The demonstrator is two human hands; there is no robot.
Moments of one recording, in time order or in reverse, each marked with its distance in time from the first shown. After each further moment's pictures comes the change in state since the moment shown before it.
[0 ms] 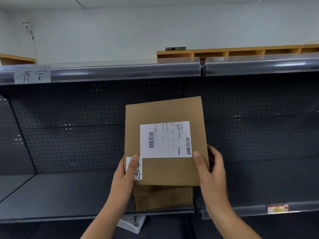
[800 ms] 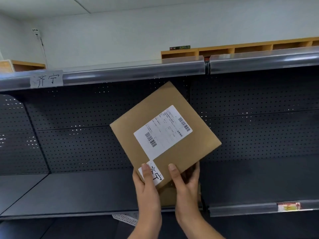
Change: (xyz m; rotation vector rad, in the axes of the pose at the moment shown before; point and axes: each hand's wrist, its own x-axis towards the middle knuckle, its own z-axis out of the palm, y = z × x) left_hand -0.053 -0.009 0.052 -0.287 0.231 -0.048; right_hand -0.053 0.024 0.073 0.455 -0.080 0.203
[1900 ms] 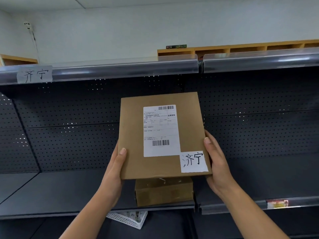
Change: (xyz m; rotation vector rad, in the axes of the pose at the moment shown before) left_hand 0.064 0.047 -0.050 0.135 -0.359 0.087; right_hand 0.071 -0.090 -0.064 -0.138 -0.174 -0.049
